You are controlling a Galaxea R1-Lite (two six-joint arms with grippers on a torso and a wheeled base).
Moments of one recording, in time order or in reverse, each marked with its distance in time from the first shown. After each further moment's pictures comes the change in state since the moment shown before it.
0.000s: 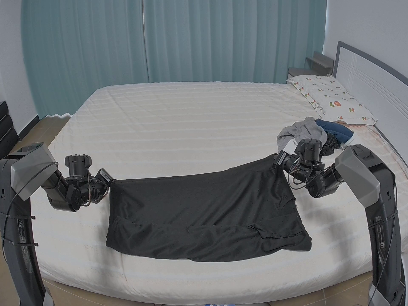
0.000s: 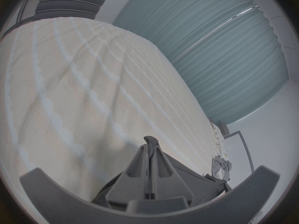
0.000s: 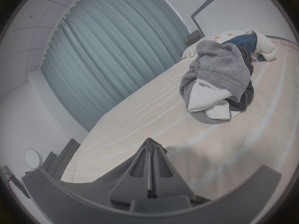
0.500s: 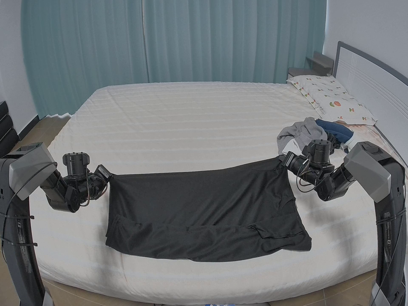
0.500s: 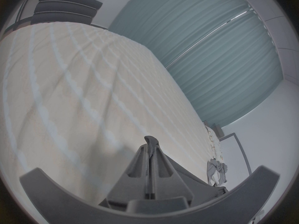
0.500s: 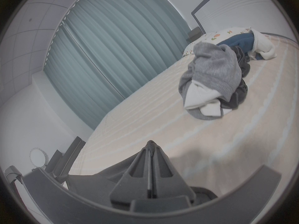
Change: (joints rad) left arm 0.000 -0.016 0.022 -0.078 0.002 -0.004; right arm -0.027 -0.091 0.186 -0.106 0.082 0.004
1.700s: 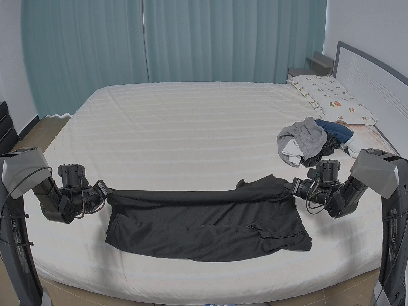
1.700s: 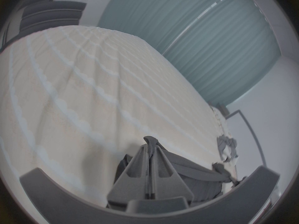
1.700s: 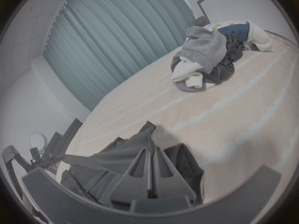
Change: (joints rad) left arm 0.017 -0.047 0.180 -0.035 -0.074 0.183; right arm -0.043 -0.055 0.317 -0.068 0.113 -0.145
